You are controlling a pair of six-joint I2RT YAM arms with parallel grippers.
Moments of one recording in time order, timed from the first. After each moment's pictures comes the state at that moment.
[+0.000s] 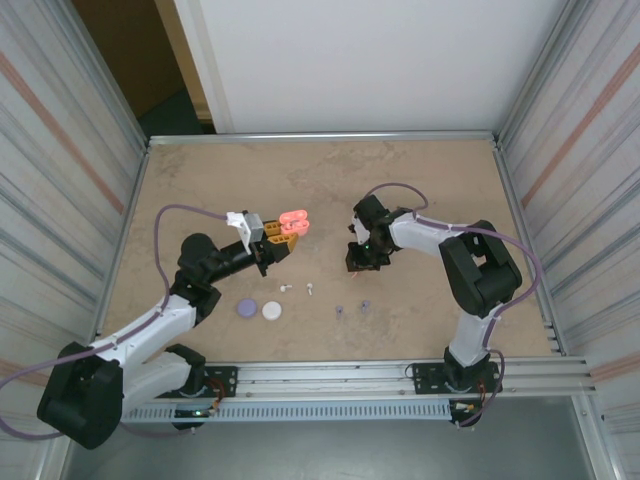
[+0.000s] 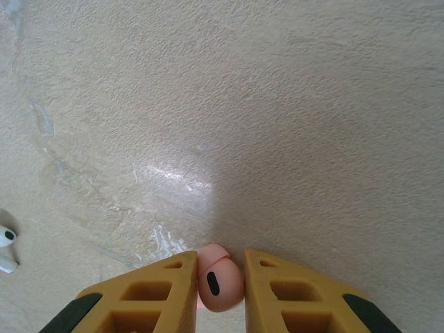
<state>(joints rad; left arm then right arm) -0.47 1.02 0.42 0.73 0.65 -0.15 0.54 1.82 1.09 -0.60 -0.28 0.35</state>
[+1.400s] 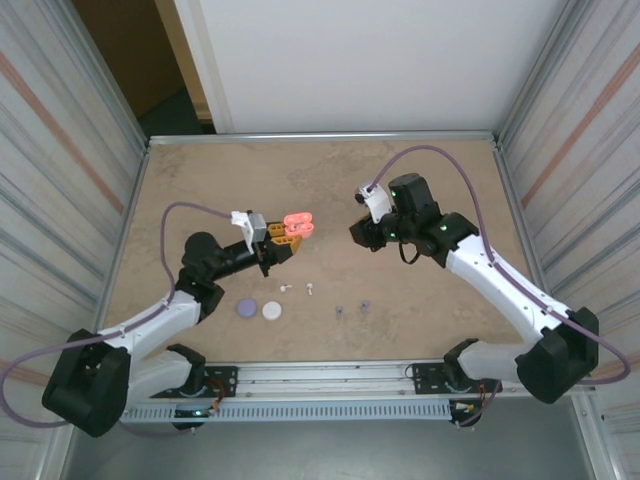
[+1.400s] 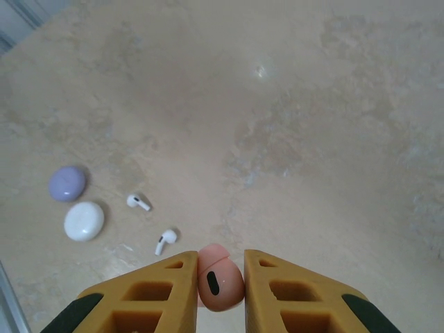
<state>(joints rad) -0.47 1.10 0.42 0.82 0.73 -0.20 0.57 1.23 1.09 -0.55 -0.30 -0.03</state>
